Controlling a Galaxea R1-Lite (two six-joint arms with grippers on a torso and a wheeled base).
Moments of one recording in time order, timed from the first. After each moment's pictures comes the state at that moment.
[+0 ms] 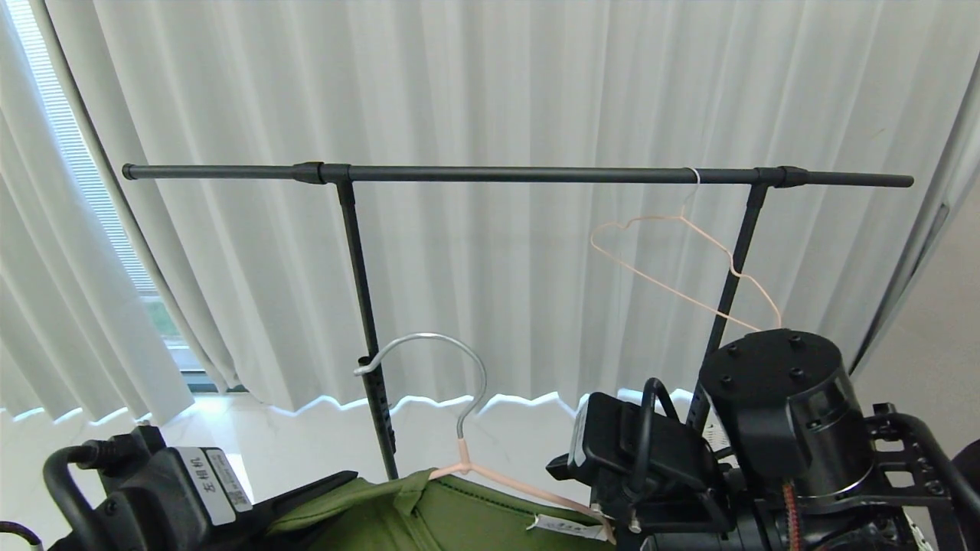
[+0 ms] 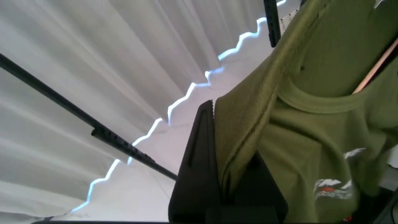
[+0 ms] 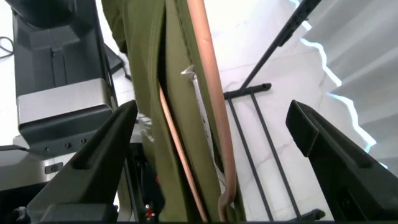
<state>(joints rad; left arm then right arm) -0.93 1.07 -0.32 -0.41 0.28 0.31 1.07 1.61 -0.80 -0.23 0.24 -0.15</state>
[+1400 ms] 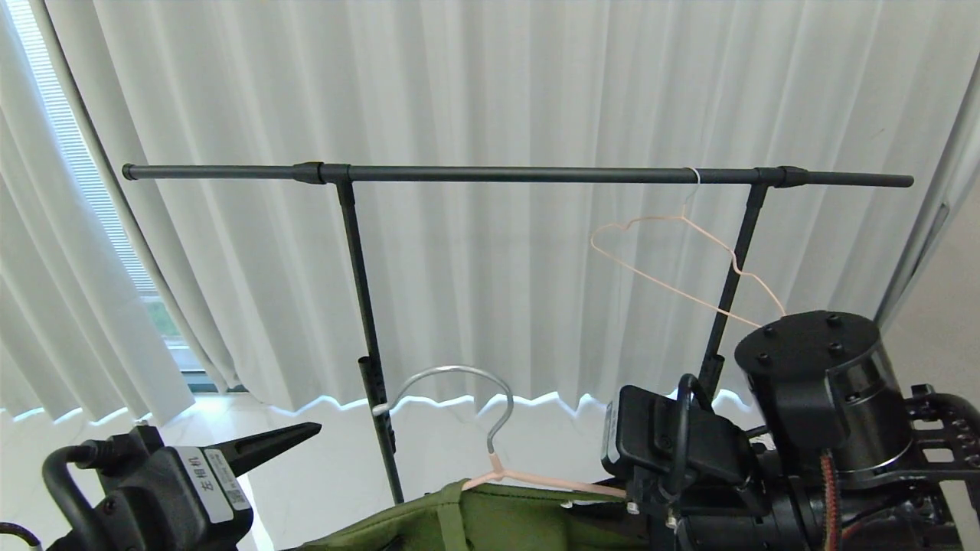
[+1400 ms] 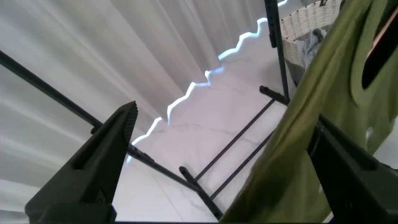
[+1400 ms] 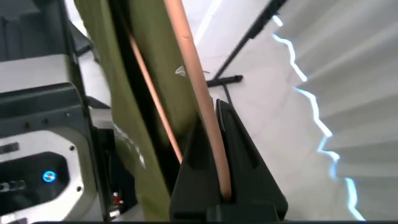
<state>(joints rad) -0.93 1.07 -0.32 -0.41 0.28 0.30 1.01 1.55 -0.80 -0.15 0.19 -0.30</state>
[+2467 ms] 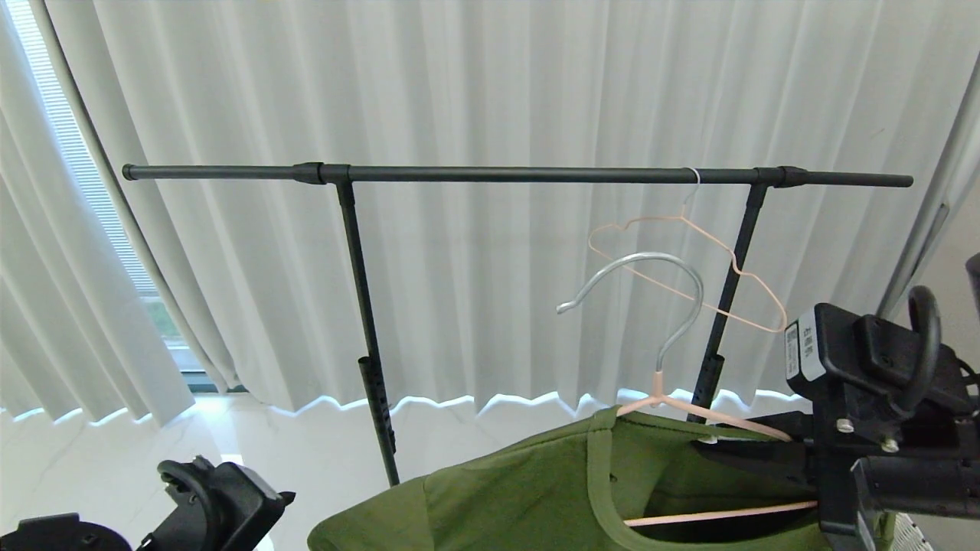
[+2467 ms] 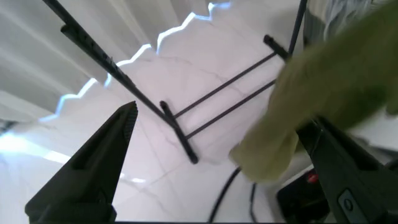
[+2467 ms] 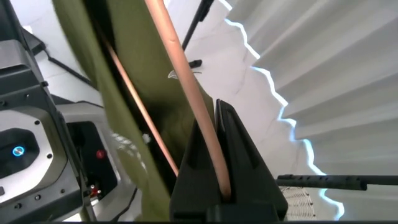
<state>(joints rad) -0.80 1.18 -0.17 -0.41 0.28 0.01 0.84 1.28 -0.85 0.12 0.15 -0.36</state>
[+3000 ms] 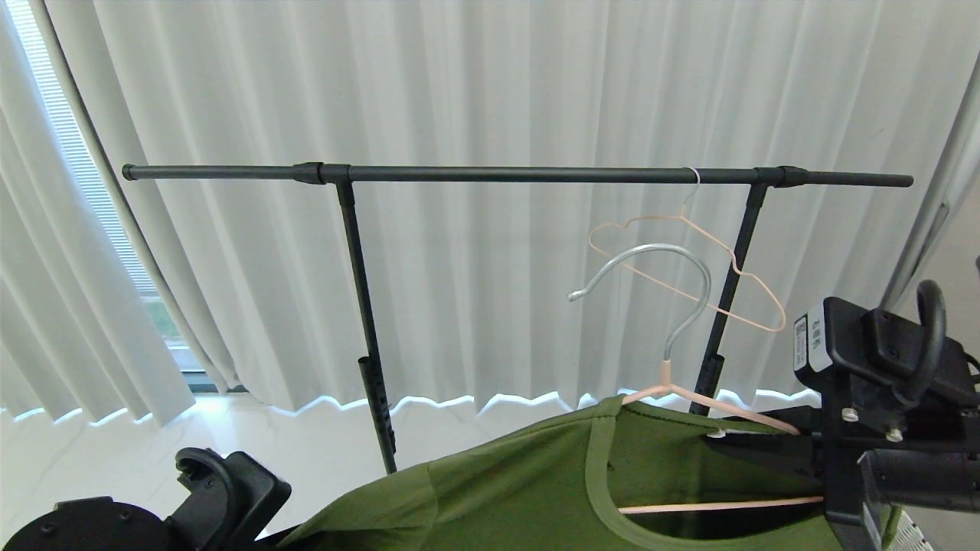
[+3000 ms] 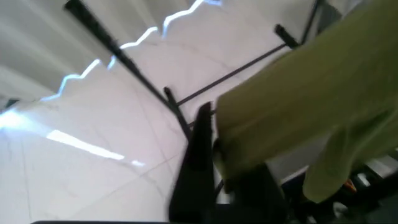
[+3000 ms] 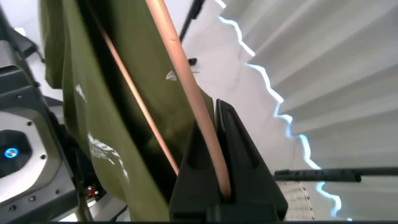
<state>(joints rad) -0.71 1.23 -0.16 -0.41 0.28 0.01 0.81 1.27 -0.84 0.13 0.14 -0.36</state>
